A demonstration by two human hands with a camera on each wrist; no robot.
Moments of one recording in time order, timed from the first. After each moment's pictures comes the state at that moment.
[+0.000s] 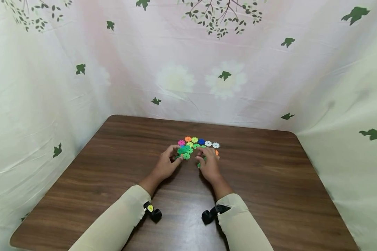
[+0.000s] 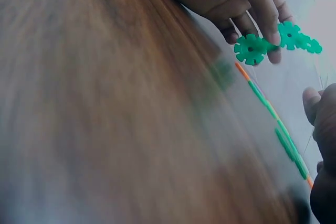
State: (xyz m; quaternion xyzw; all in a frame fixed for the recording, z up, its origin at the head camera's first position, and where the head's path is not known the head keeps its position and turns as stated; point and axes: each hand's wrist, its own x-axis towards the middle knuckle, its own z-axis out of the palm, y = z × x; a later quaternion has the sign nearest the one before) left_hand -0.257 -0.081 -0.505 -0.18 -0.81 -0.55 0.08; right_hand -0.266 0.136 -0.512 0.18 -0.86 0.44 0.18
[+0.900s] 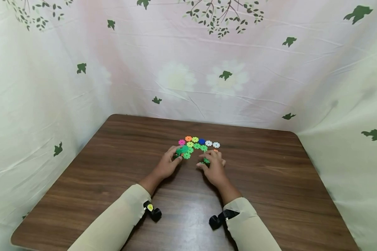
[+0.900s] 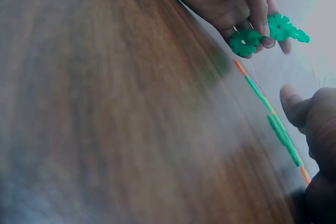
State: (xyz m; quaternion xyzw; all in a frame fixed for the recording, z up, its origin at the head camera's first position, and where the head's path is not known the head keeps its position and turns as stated) left_hand -0.256 -0.078 -0.503 -0.18 -0.80 -0.57 0.02; right_hand -0.251 0.159 -0.514 0.18 -0.88 0.42 0.11
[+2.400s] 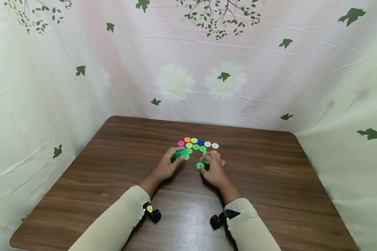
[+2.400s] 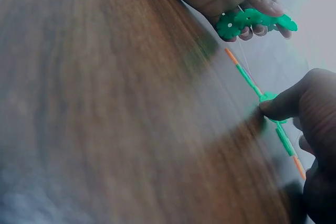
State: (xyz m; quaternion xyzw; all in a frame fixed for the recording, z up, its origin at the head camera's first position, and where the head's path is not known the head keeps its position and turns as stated) left_hand -0.257 -0.078 -0.504 -0.21 -0.80 -0.56 0.05; right_hand -0.248 0.167 -0.507 0.18 -0.90 0.40 0.05
